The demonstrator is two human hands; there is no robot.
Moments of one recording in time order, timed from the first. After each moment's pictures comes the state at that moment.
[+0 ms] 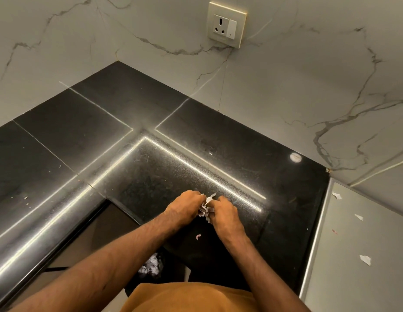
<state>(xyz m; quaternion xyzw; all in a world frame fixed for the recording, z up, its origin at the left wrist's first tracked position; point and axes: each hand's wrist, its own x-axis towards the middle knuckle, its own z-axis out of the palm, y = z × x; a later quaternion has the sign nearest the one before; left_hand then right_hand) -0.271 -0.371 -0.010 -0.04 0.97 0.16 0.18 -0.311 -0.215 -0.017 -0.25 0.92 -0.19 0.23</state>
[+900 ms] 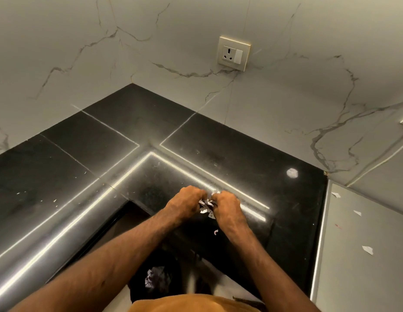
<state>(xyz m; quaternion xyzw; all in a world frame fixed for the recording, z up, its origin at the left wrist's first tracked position) -0.226 -0.411 0.037 -0.05 0.97 0.21 0.10 -0.274 -0.255 0.032 -0.23 0.94 -0.21 0.14</state>
